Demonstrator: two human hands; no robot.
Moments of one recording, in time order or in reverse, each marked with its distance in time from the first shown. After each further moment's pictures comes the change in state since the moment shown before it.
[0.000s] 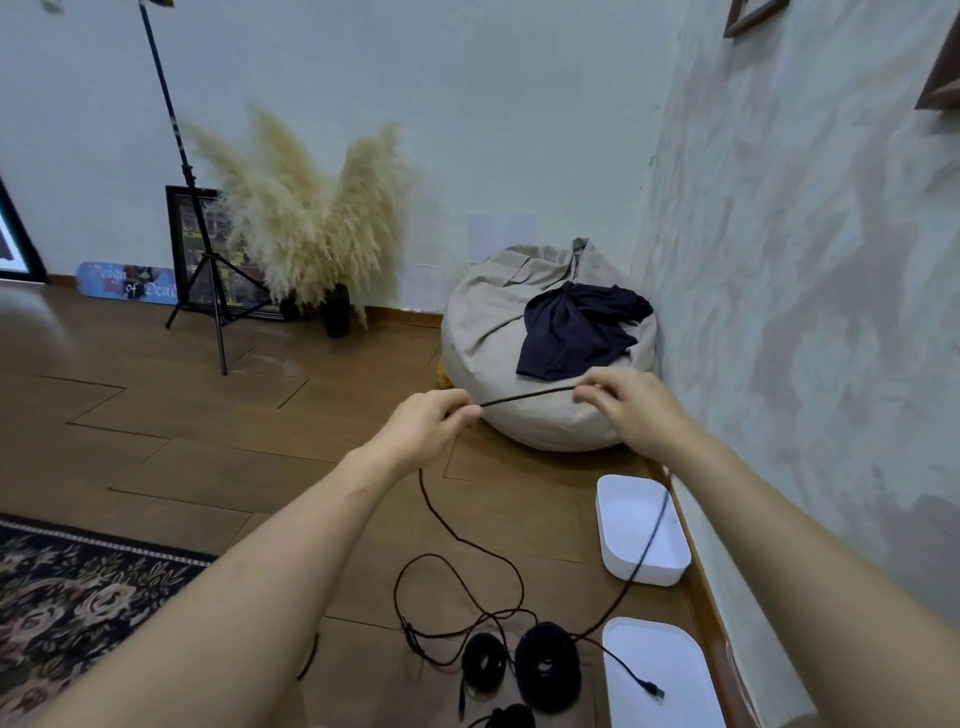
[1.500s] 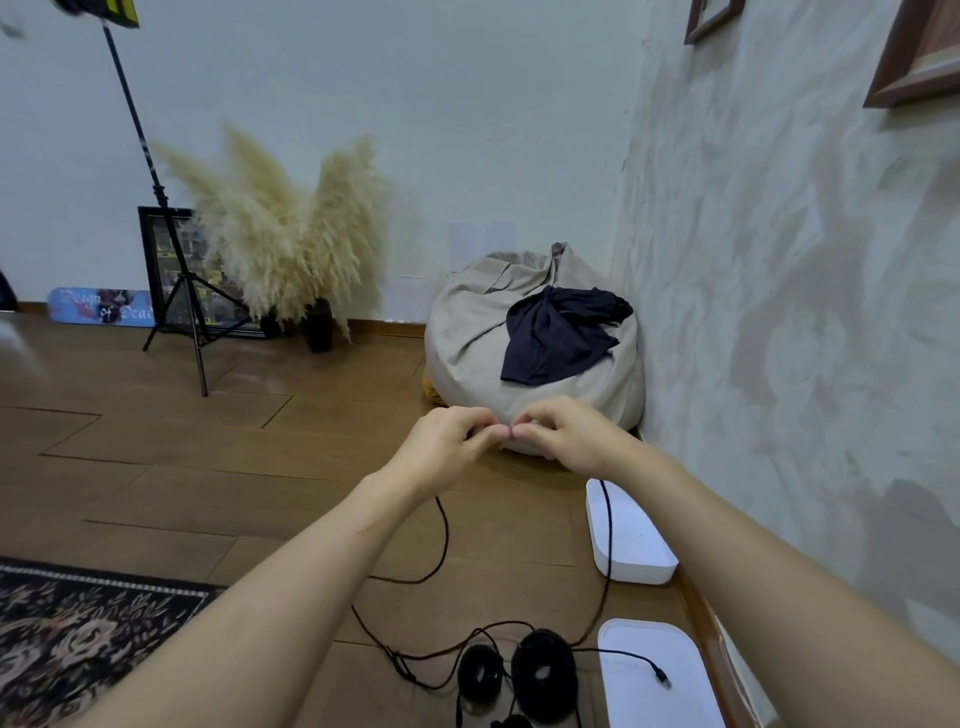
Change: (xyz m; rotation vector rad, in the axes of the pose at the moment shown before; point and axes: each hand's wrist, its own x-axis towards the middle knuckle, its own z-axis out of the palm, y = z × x) left_hand 0.000 0.031 0.022 -0.019 0.003 0.137; right_hand -0.002 -0.023 0.027 0.146 -0.238 -0.047
